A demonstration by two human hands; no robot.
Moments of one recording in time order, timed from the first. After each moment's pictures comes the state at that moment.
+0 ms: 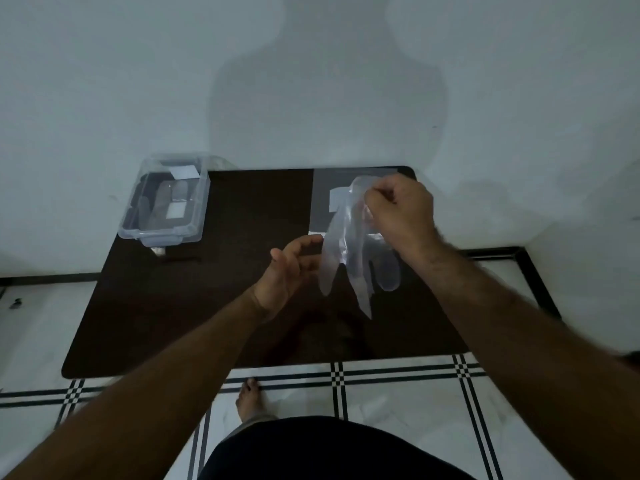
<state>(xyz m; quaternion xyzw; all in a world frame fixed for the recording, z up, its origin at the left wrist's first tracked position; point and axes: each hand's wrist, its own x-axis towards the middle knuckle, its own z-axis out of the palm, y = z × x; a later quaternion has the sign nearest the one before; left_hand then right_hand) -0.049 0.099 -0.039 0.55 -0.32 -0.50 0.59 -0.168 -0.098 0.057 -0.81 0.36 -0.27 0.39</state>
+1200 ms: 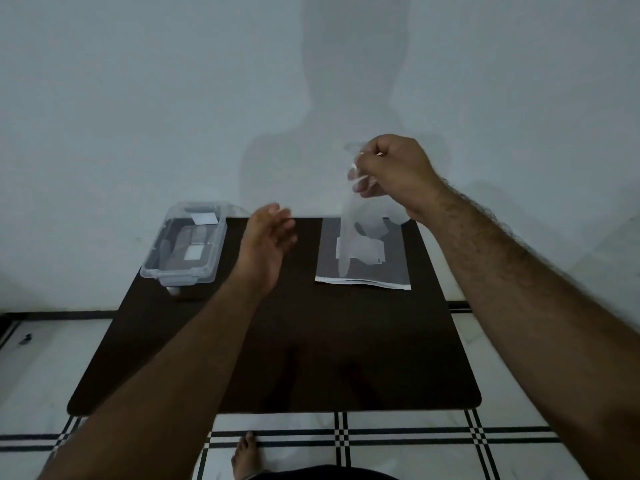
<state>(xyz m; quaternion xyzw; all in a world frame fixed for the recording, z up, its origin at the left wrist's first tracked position) 0.014 0.063 0.043 0.48 -0.14 -0.31 0.81 -0.119 -0.135 0.180 -0.77 0.25 -0.23 0.54</state>
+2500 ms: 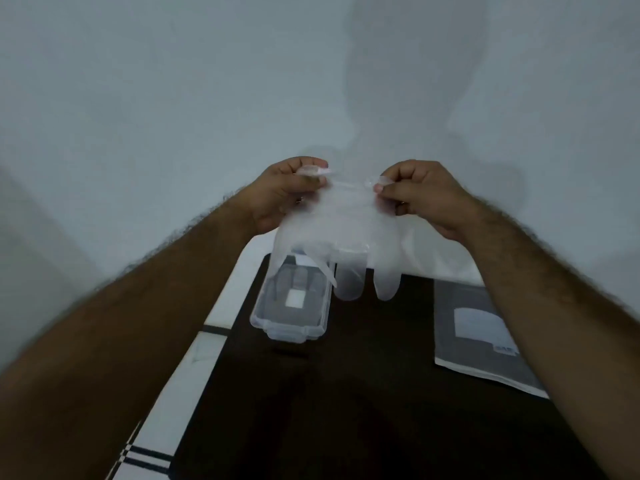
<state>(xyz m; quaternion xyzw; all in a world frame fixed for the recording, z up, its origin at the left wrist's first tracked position) 0.341 0.173 0.167 0.57 -0.27 -0.34 0.70 0.171 -0.053 0.192 -0.79 0.10 -0.13 0.59</state>
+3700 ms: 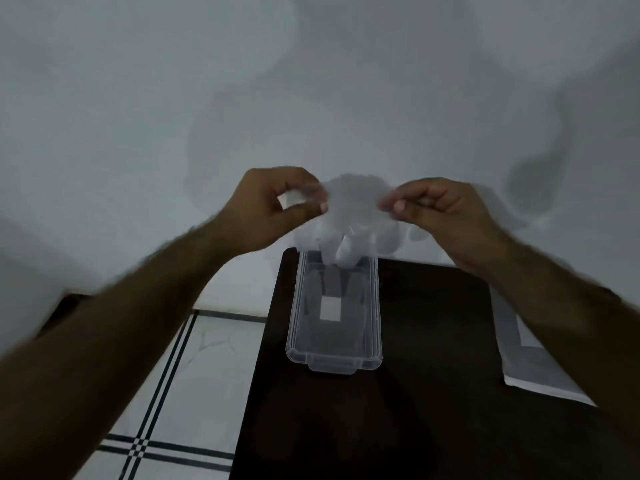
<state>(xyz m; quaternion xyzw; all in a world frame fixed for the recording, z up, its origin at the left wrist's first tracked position) 0.486 0.227 0.100 0.73 -0.53 -0.01 0.43 0.303 -0.019 0.093 -0.76 0.08 -0.17 0.63</state>
